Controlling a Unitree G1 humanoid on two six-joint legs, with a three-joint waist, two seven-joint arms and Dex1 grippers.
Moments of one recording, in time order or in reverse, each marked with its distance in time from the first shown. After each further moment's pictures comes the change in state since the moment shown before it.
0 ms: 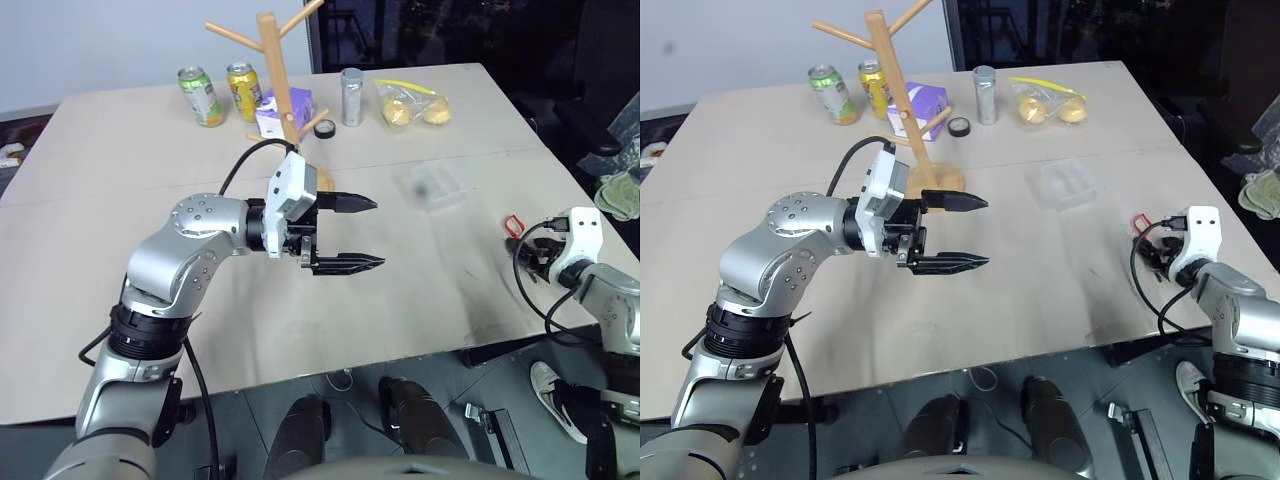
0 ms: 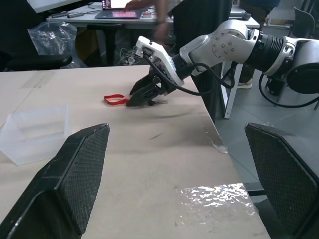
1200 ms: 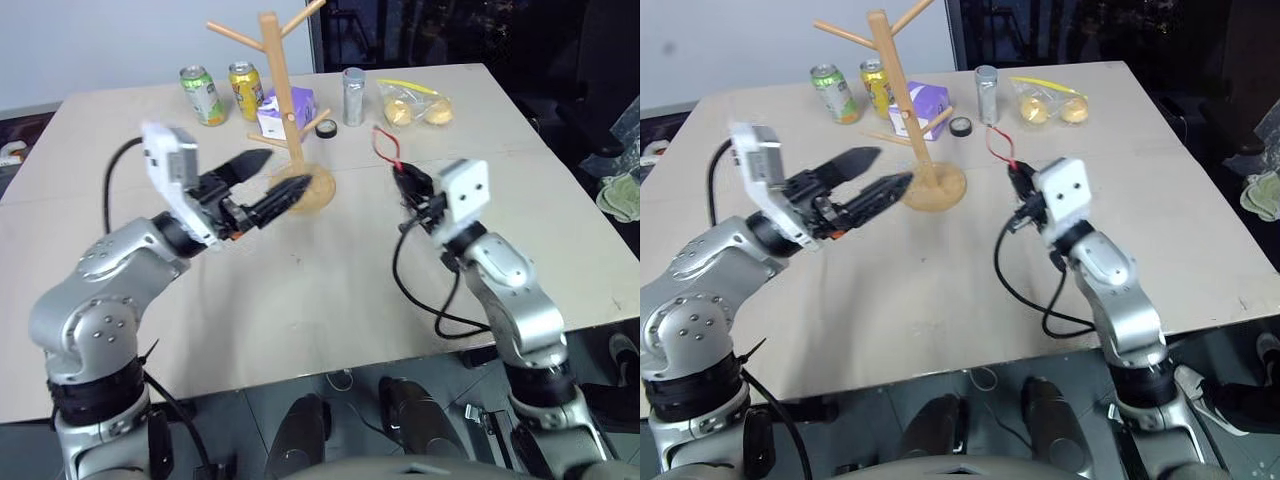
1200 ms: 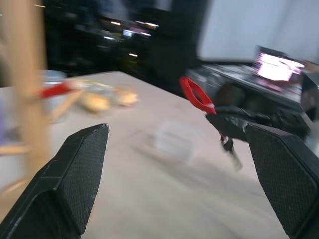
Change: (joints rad) left arm 0.278 -0.045 0.519 -0.261 -0.328 0.258 0.670; right arm -0.193 0.389 0.507 -0.268 -0.194 -0.492 -0.091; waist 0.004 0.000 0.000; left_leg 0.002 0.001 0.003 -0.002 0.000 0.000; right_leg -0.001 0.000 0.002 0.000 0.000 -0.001
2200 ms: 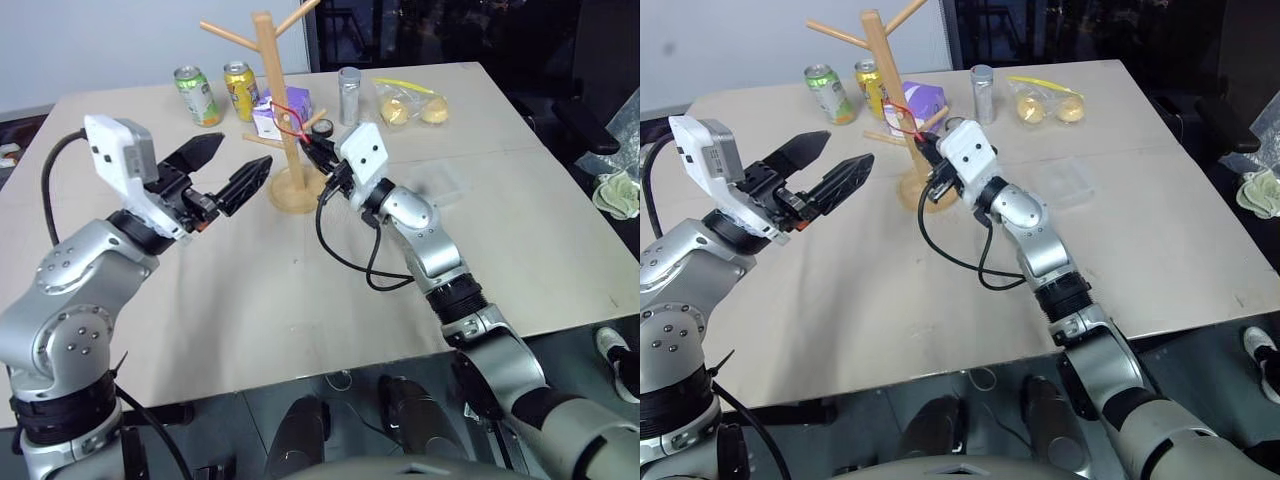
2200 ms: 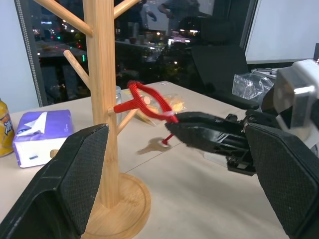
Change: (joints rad) left arm 0.033 0.086 0.023 -0.005 0.033 -0.119 0.058; right arm -0.345 0.201 0.033 0.642 -0.062 -0.391 0.120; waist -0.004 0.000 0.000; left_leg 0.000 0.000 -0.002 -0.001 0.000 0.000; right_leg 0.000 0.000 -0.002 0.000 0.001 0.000
